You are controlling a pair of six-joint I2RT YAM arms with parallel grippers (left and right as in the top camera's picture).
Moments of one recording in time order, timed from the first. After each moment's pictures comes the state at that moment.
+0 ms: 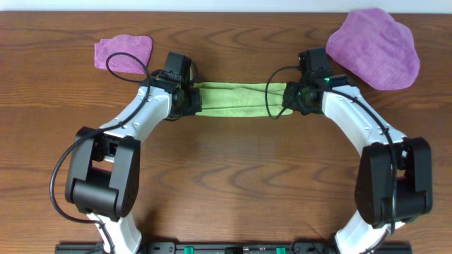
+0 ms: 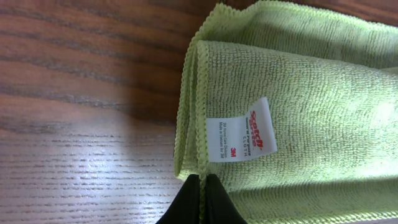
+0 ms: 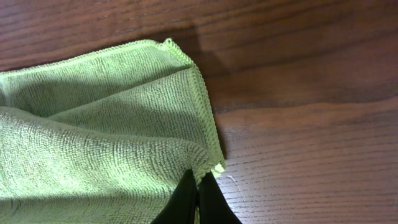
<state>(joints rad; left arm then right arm) -0.28 1.92 1.27 -0.57 0.14 -0.38 0.19 1.86 1.27 -0.60 -0.02 0.44</state>
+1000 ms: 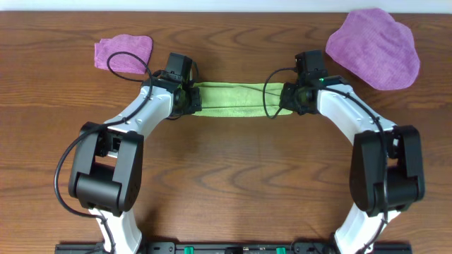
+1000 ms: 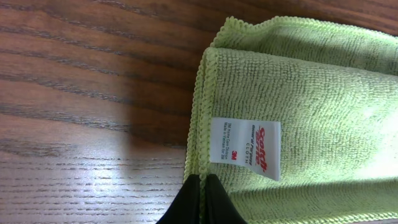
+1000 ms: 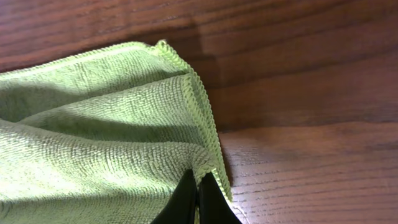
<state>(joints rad) -0.28 1.95 1.27 -0.53 0.10 -0.38 0.19 1.94 1.27 -0.53 -0.04 0.44</state>
